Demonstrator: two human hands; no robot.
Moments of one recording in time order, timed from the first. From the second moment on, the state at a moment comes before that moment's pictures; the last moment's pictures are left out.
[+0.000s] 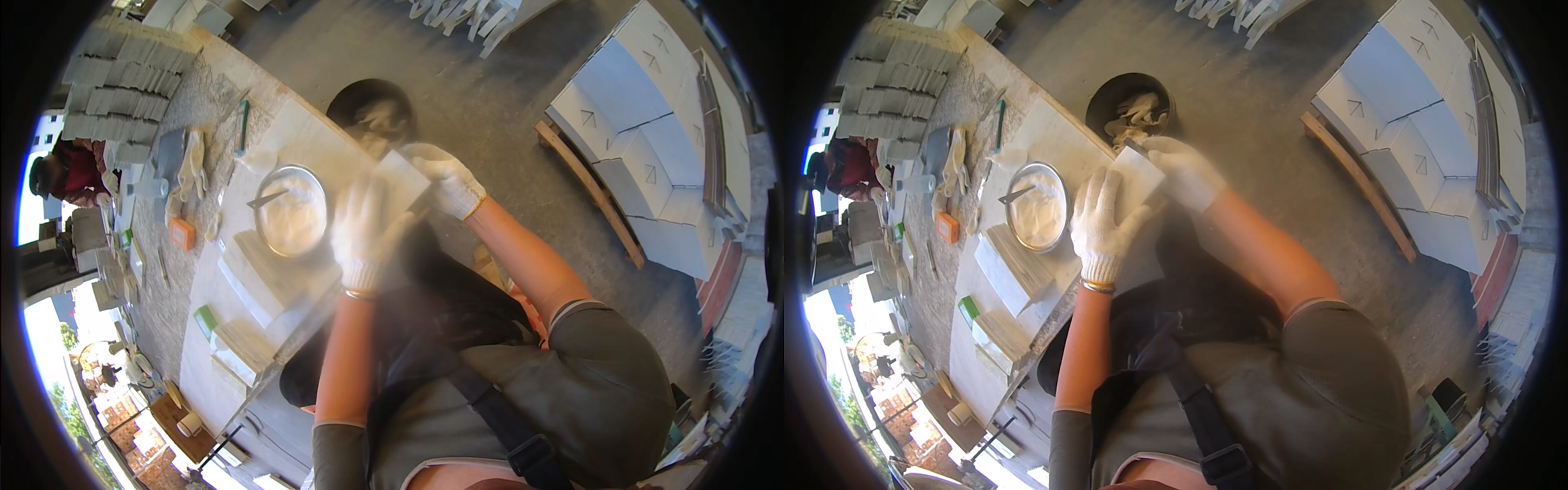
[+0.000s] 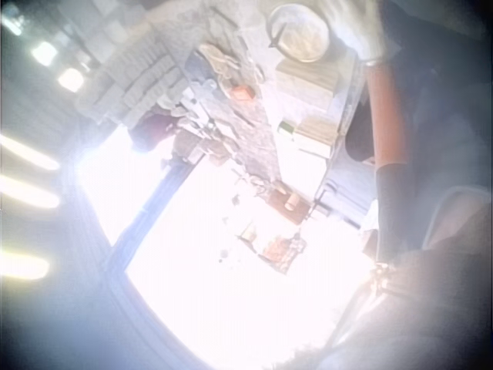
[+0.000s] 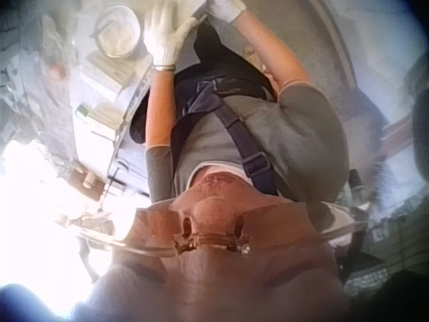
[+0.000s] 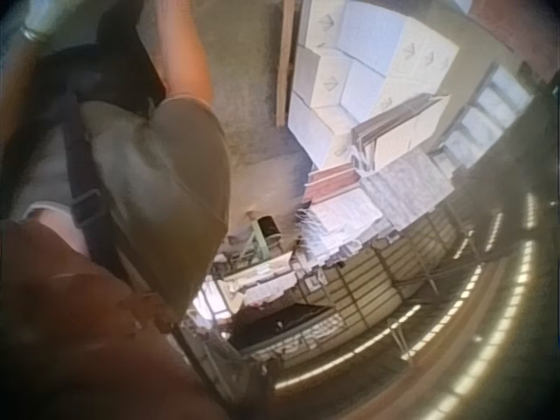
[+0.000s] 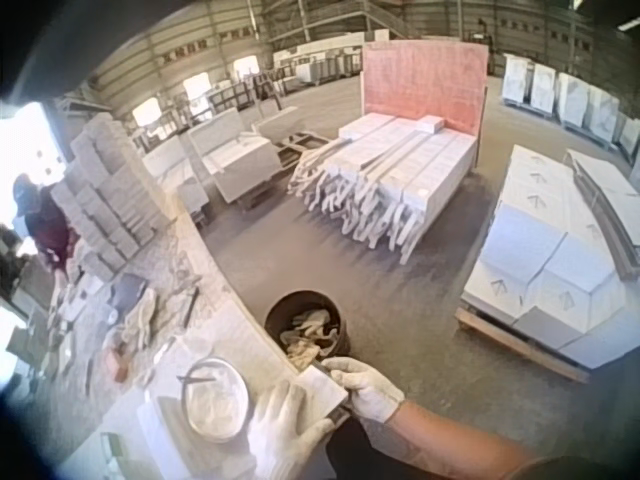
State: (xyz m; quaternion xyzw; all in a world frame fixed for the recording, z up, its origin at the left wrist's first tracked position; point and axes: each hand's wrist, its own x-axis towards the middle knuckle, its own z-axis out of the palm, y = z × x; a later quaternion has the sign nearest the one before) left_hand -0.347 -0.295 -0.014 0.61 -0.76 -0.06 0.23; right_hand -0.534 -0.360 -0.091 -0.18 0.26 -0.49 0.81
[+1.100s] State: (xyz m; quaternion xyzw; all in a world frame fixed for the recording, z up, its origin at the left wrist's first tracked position) left_hand -0.345 -0.295 -0.013 0.61 -0.74 -0.09 0.25; right_hand -0.535 -0.361 -0.090 -0.23 0.27 -0.49 0.80
